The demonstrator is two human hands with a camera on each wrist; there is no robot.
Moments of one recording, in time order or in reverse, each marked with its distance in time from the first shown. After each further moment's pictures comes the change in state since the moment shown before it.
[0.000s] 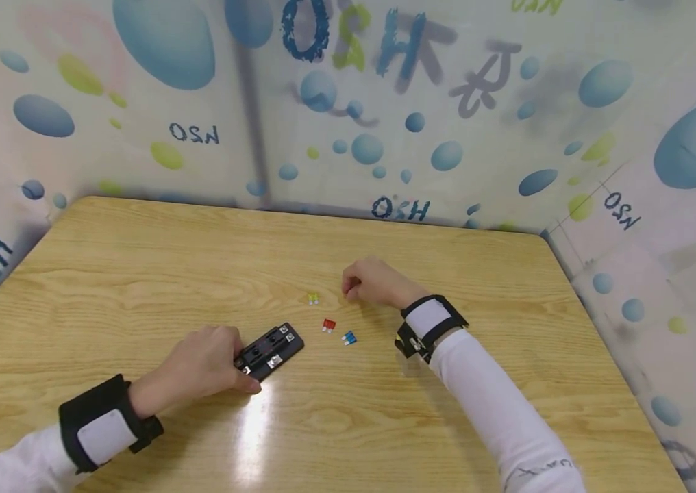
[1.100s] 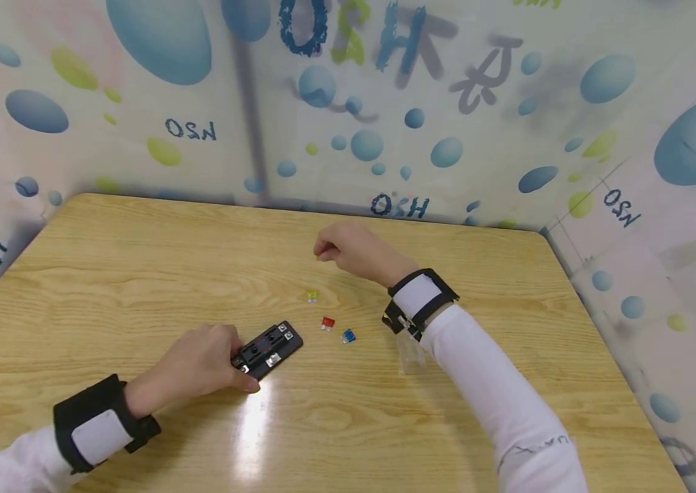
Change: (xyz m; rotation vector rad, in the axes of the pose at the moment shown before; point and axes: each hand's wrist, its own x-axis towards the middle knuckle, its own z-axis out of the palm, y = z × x) left_hand 0.002 -0.003 -0.001 0.002 -0.012 0.007; right_hand 0.013 -0.033 -0.036 -0.088 0.239 -0.227
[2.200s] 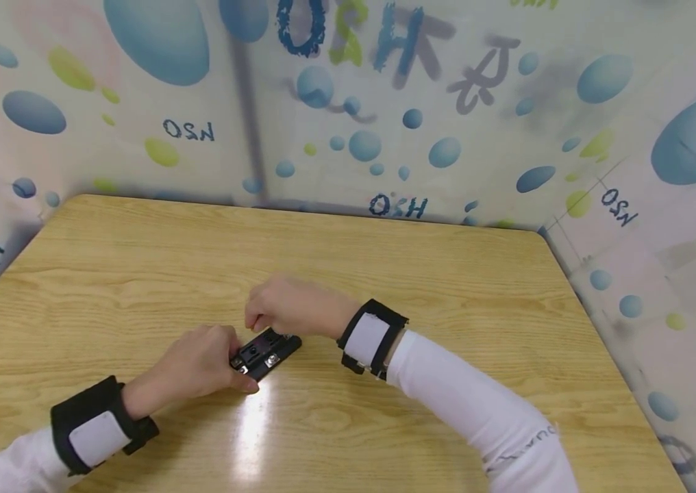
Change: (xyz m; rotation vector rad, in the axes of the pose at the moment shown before) left_hand 0.001 -0.002 0.001 -0.035 -0.001 0.020; right_hand 0.005 -0.085 0.044 0.024 -0.156 -0.412
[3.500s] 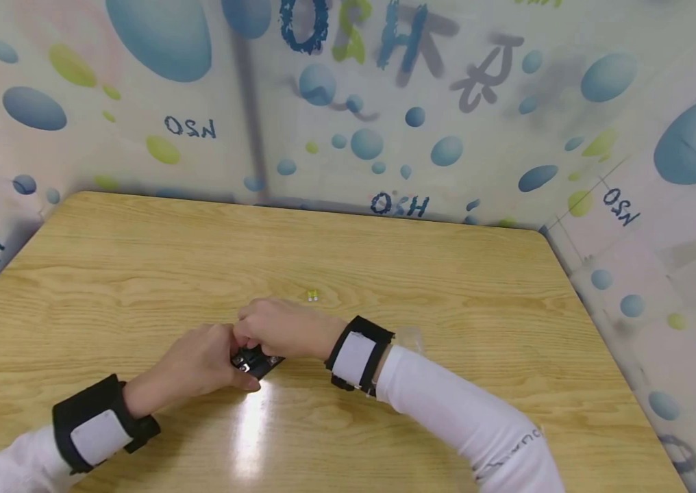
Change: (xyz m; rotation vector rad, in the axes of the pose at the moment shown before) left_hand 0.001 -0.003 0.002 0.015 0.030 0.036; right_hand 0.006 -0.015 0.030 -0.080 -0.043 -0.002
